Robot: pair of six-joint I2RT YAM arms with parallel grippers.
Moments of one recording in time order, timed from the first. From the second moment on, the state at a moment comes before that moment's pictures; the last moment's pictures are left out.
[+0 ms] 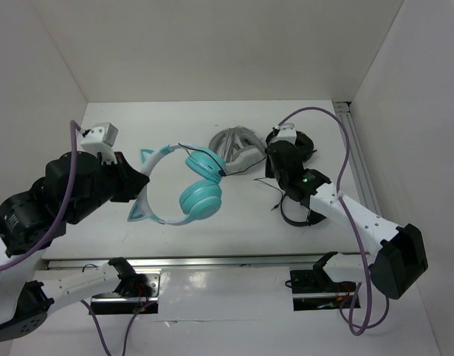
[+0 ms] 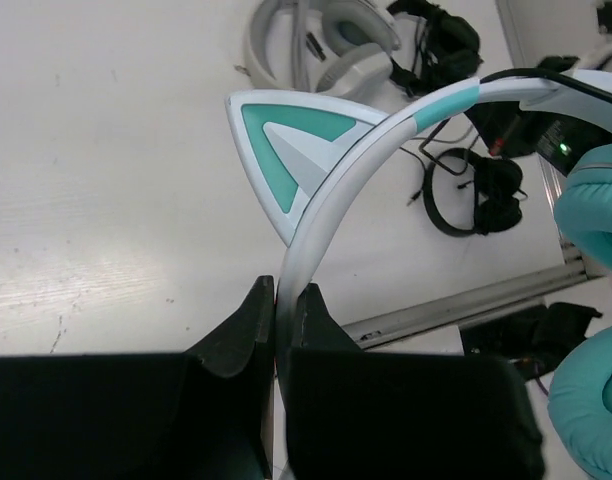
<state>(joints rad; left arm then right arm) -0.76 0.92 1.65 -1.22 -0.29 -0.59 0.60 1.24 0.95 -0.28 0.47 0.33</state>
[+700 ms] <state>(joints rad) -0.75 1.02 1.49 -1.20 -0.87 -0.87 1.16 1.17 0.89 -0.29 0.64 0.51</state>
